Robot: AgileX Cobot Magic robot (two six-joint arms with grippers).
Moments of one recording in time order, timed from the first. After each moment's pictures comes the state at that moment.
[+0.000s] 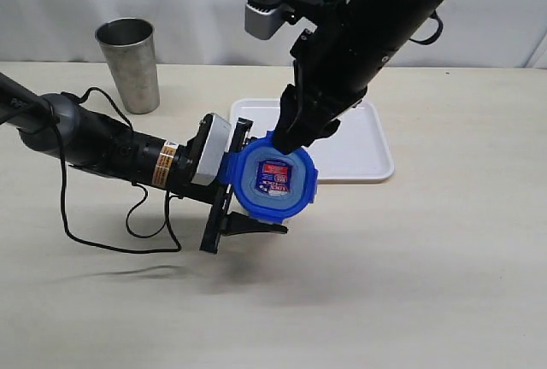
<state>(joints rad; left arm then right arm) -0.34 2.31 -1.20 1.54 -1.23 -0.15 0.50 1.76 -1.55 0.35 1.14 -0.76</state>
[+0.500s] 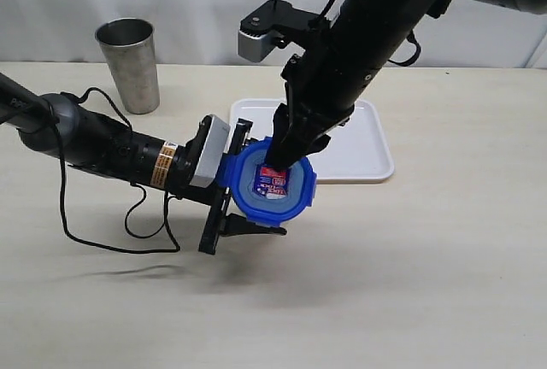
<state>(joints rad) -0.34 2.31 -1.20 1.55 -1.24 -0.14 0.49 1.86 -1.57 0.38 1.18 -0.78</state>
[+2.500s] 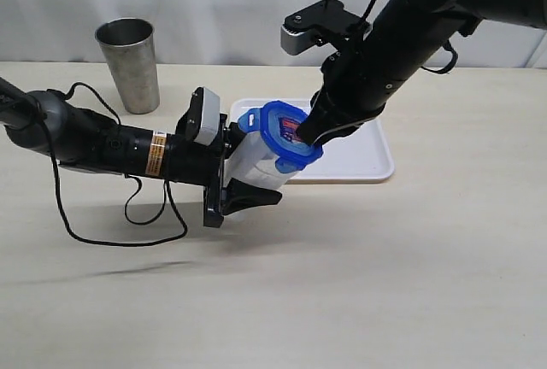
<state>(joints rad) -0.30 2.30 -1.20 1.43 -1.13 -0.49 0.42 1.82 -1.44 0.26 0.93 -0.53</state>
